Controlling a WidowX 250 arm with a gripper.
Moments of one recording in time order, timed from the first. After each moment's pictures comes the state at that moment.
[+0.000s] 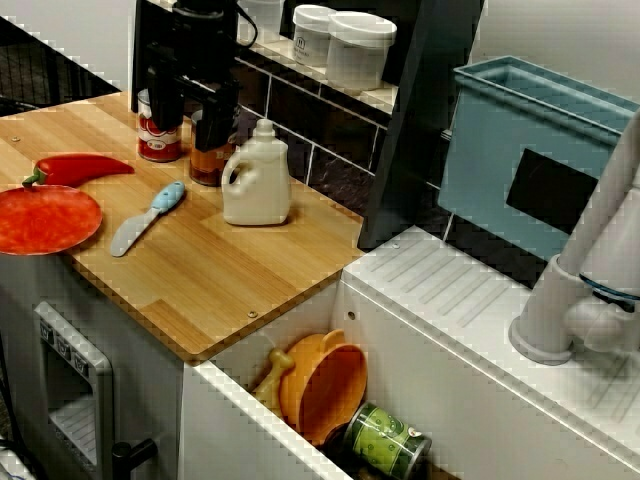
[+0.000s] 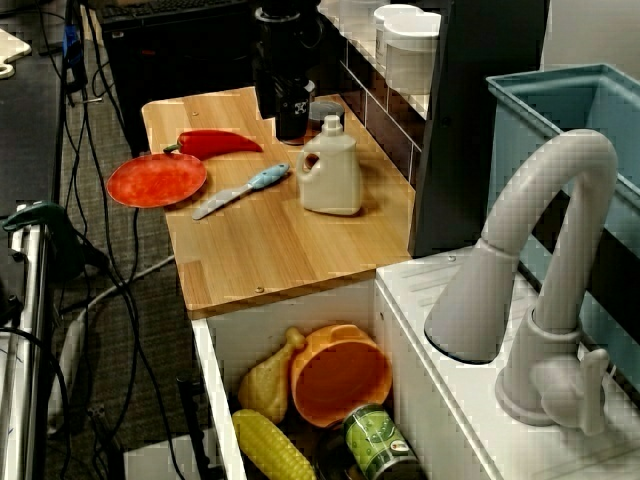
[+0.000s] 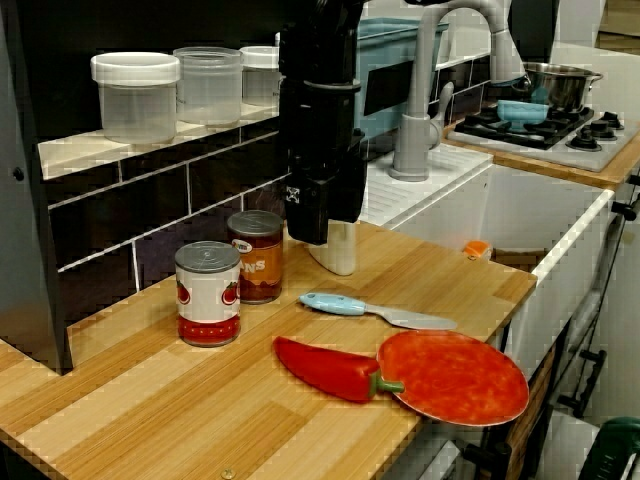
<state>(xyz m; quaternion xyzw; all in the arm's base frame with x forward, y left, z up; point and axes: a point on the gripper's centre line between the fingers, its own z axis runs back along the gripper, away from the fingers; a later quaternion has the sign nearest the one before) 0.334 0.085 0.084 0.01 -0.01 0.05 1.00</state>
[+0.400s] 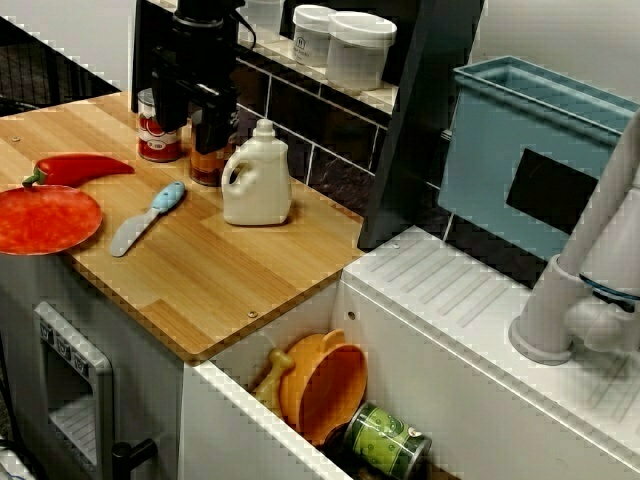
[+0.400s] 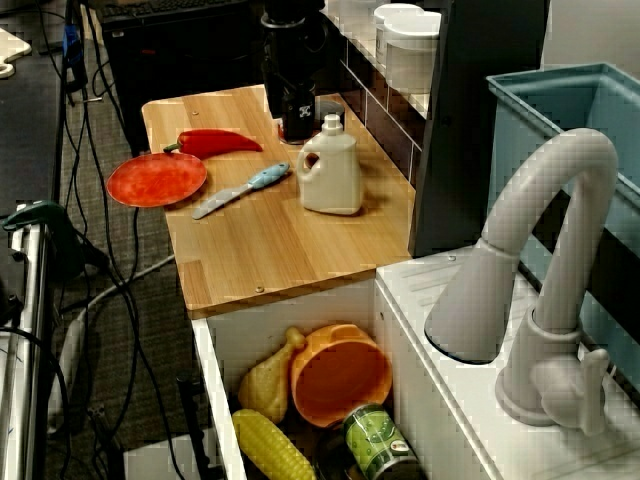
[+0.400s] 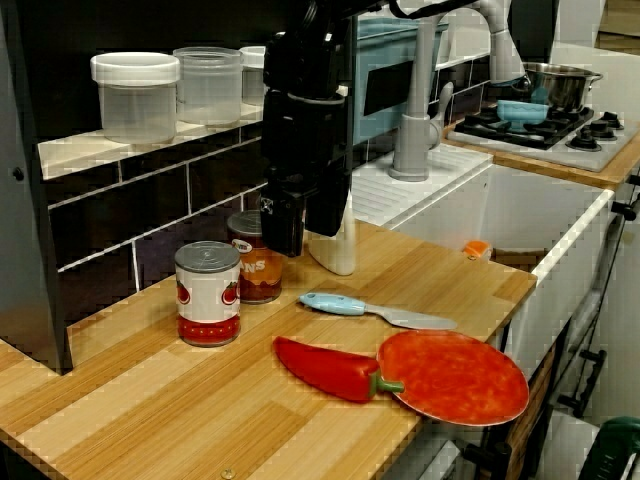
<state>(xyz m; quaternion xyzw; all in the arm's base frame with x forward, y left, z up) 0.345 0.099 0.077 0.03 -0.04 0.02 1.00</state>
